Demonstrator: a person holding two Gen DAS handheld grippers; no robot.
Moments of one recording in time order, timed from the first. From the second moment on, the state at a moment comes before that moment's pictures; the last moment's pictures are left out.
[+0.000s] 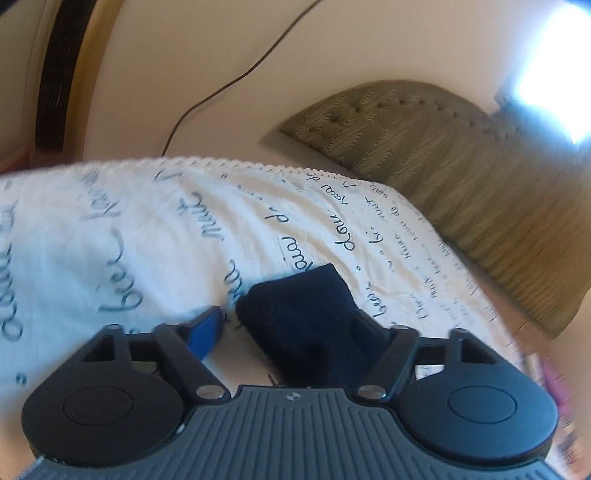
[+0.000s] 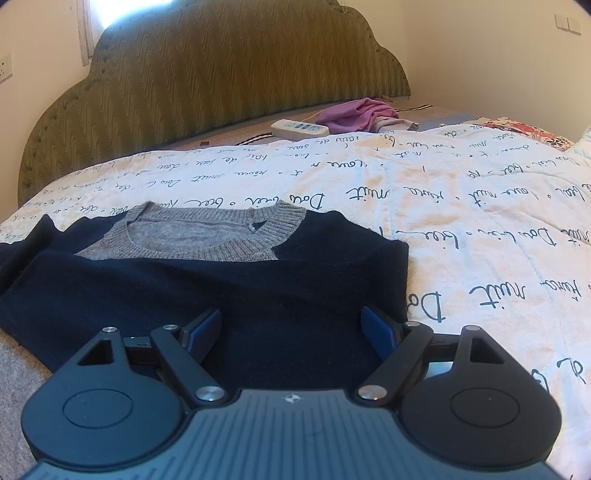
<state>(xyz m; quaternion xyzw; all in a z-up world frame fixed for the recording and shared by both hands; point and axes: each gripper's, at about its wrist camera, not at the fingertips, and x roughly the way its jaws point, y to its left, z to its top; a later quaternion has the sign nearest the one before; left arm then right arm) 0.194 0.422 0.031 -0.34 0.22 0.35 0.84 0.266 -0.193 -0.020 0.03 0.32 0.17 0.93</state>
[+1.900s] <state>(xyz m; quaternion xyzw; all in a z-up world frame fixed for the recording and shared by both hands) 0.170 0.051 0.011 -0.13 0.17 -0.01 0.98 0.319 -0.110 -0.011 0.29 0.54 0.33 0.72</state>
